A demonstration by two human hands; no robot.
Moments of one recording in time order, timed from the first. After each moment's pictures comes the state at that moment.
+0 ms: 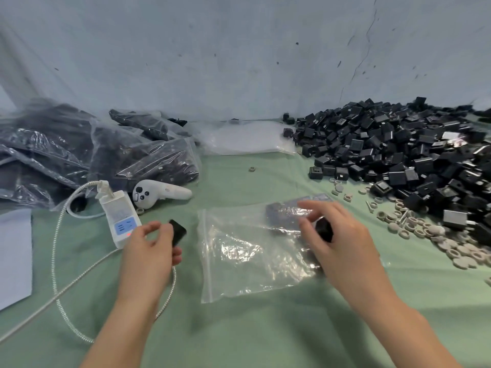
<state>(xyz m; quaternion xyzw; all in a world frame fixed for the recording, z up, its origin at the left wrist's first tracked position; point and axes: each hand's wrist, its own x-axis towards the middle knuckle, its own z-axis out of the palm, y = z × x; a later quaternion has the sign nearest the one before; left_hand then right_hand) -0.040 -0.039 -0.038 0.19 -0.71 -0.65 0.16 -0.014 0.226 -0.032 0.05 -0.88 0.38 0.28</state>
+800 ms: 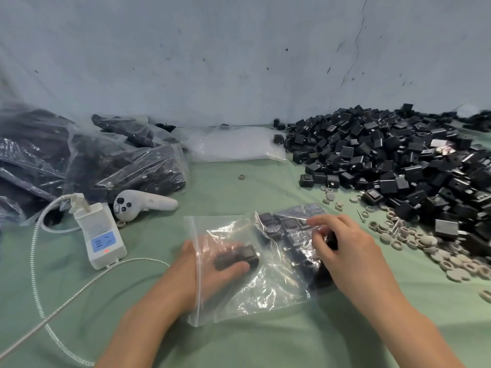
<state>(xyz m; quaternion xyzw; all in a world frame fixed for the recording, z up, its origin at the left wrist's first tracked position) -0.070 0.003 -0.054 -0.14 -0.94 -0.30 -0.05 -0.031 0.258 -0.039 -0.03 -0.93 0.30 0.20</state>
